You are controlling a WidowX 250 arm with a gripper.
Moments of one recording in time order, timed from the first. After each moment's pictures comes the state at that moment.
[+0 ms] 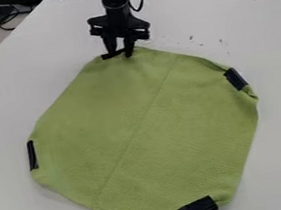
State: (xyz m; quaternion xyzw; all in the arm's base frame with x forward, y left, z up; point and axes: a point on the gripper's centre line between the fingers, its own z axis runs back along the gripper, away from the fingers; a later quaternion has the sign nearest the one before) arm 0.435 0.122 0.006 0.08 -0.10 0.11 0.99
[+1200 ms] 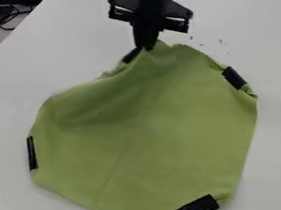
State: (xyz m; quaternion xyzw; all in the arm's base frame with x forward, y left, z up) arm 0.357 0.012 0.101 0.14 -0.15 0.11 0.97
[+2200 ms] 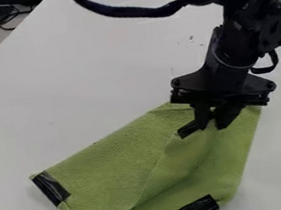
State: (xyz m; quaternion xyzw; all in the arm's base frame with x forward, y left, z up) arm 0.284 -0.087 0.062 0.08 -0.09 0.19 0.97
